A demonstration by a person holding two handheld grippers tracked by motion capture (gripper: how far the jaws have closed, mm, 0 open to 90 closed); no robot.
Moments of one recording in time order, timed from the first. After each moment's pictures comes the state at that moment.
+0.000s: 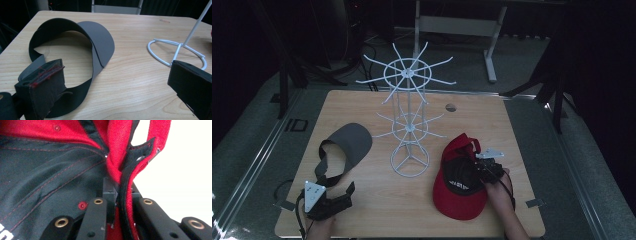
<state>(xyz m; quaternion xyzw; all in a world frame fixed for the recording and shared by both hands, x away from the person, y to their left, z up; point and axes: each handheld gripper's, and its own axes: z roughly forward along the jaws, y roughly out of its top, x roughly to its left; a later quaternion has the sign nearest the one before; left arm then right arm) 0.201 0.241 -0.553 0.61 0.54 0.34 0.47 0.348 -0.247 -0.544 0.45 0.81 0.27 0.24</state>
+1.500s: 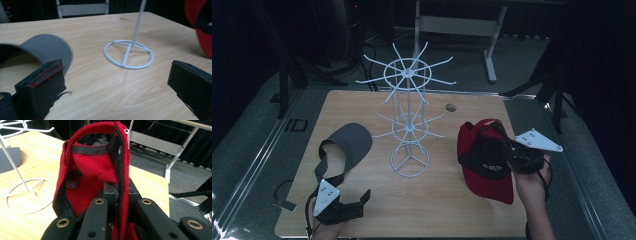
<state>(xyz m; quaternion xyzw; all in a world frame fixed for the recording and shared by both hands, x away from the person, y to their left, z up) 0.188 0.202 -0.508 0.69 0.44 0.27 0.51 0.289 -0.273 -0.380 0.41 0.73 0.42 0.35</state>
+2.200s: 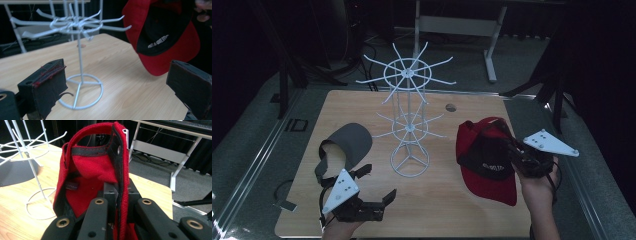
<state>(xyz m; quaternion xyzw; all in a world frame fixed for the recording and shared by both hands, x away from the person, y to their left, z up) 0.181 0.147 -0.426 0.71 0.33 0.24 0.57 0.266 -0.271 -0.352 0.40 0.72 0.45 0.34</state>
